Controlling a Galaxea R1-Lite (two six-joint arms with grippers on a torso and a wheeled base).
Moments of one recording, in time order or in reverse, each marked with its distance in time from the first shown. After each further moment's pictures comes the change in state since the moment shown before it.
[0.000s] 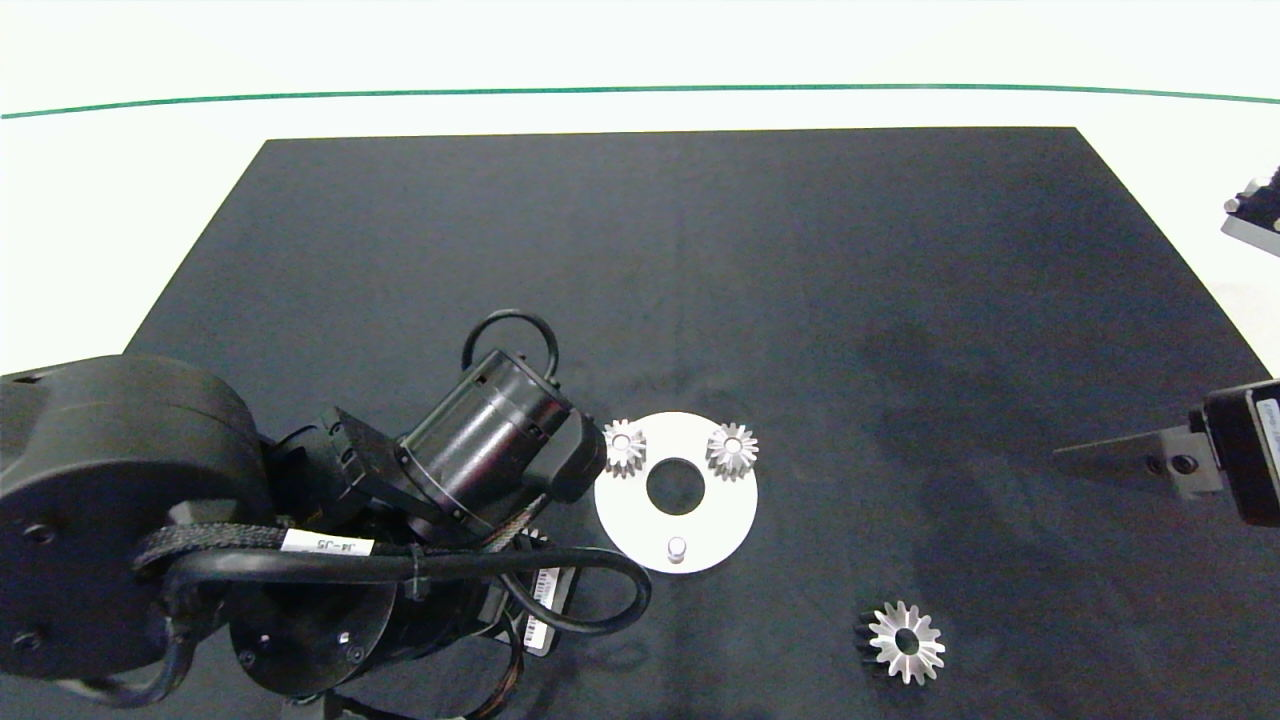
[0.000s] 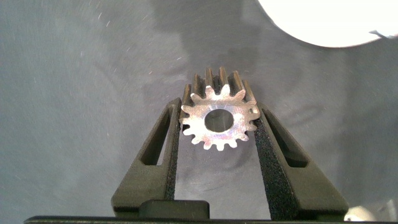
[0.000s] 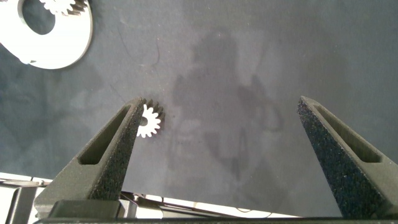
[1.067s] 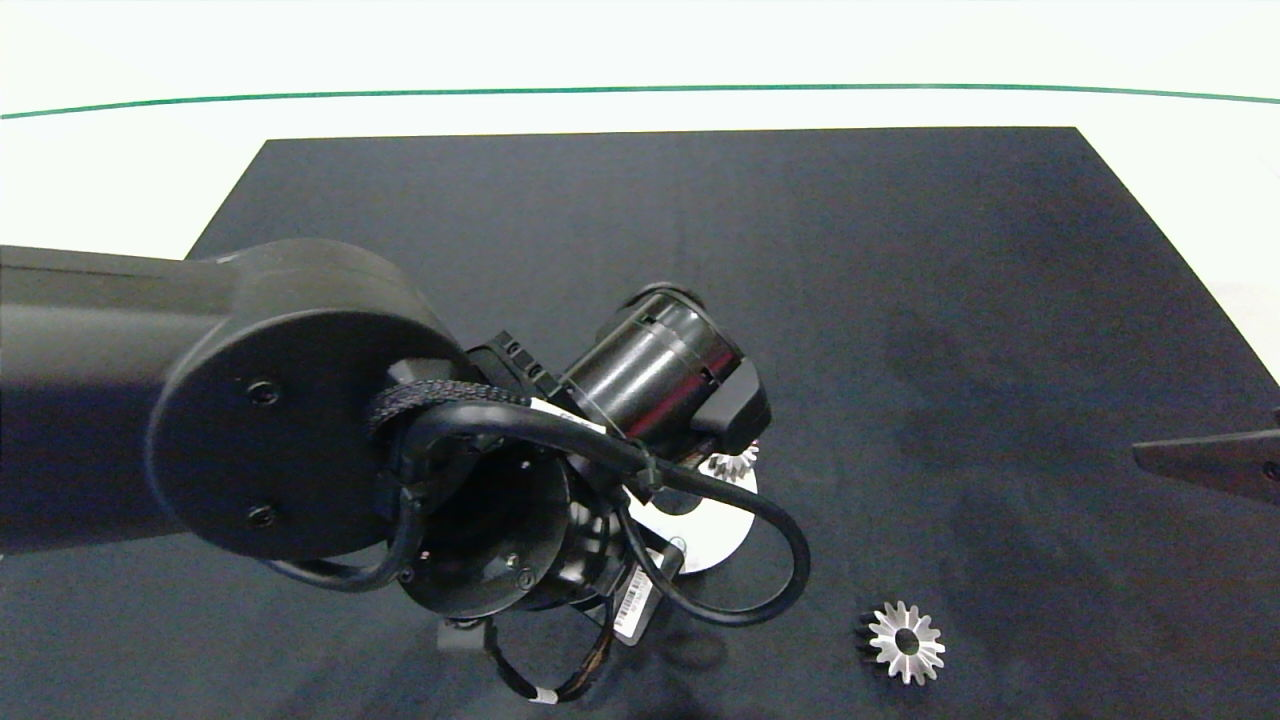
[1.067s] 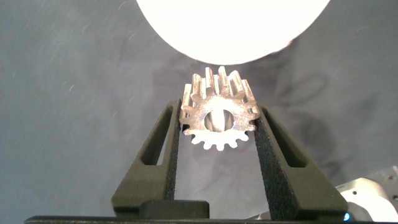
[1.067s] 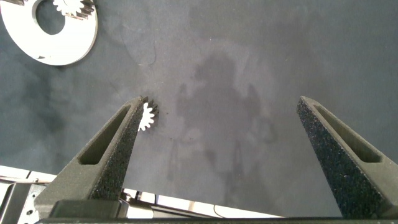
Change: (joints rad) left arm -0.094 0.175 -0.373 0.264 0.000 0.147; right arm -0.004 -0.106 0.013 0.004 -0.003 -0.056
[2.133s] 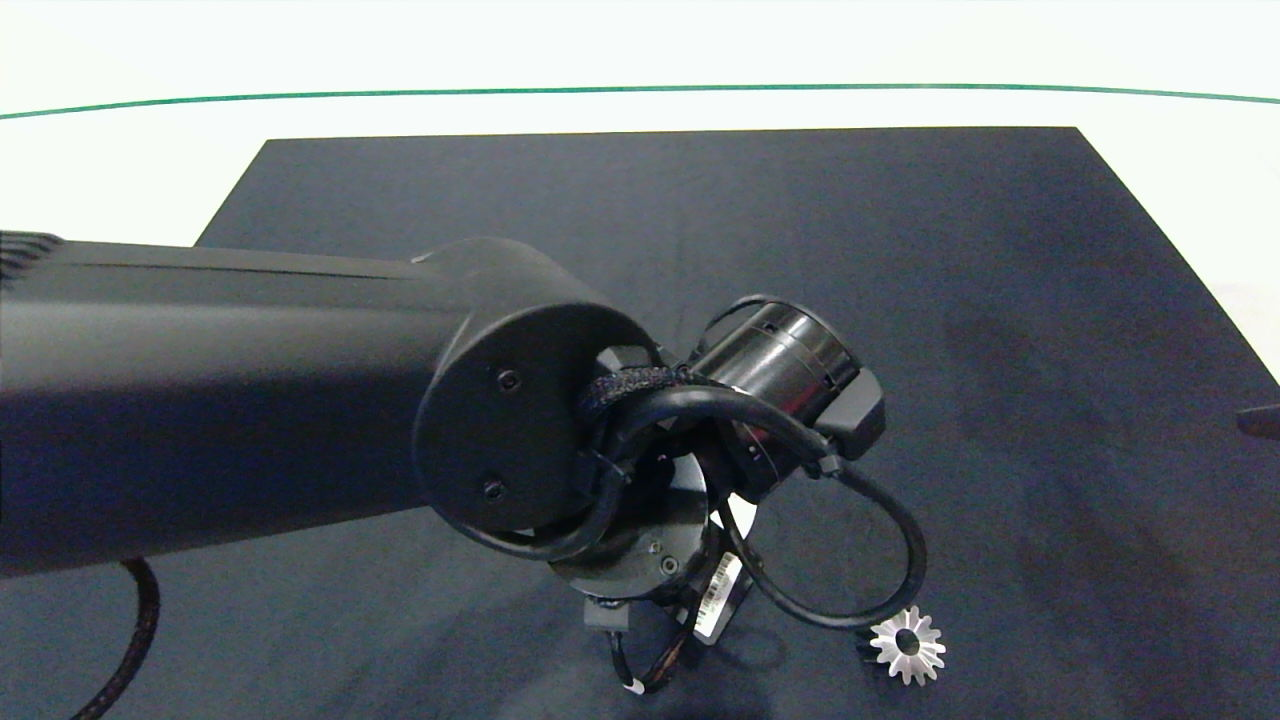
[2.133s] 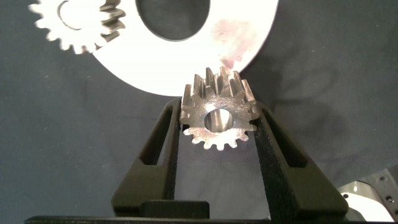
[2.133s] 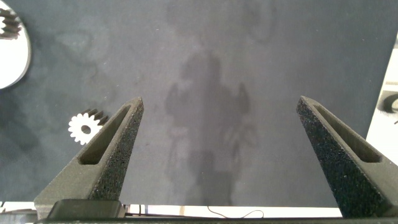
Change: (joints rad) left arm -0.052 0.151 -0.215 0.097 0.000 0.033; right arm -0.429 -0.037 -0.007 -0.006 0.201 -0.190
